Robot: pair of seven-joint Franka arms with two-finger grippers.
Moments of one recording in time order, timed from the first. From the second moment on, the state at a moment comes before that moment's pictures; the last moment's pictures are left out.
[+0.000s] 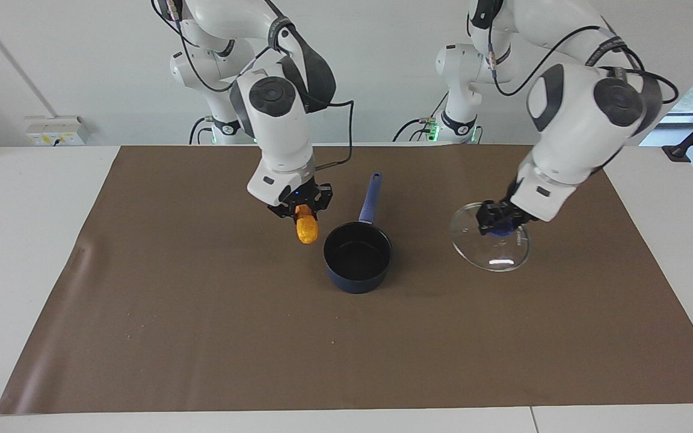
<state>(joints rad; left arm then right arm) -0.12 0.34 0.00 -1.35 -0.10 1.61 -0.19 0.50 0.31 -0.02 -1.55 0.09 1.85 0.32</state>
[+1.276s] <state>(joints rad) 0.09 0.25 0.00 -1.94 -0.06 2.09 0.16 0.62 0.53 -0.03 -1.52 0.08 2.14 0.48</state>
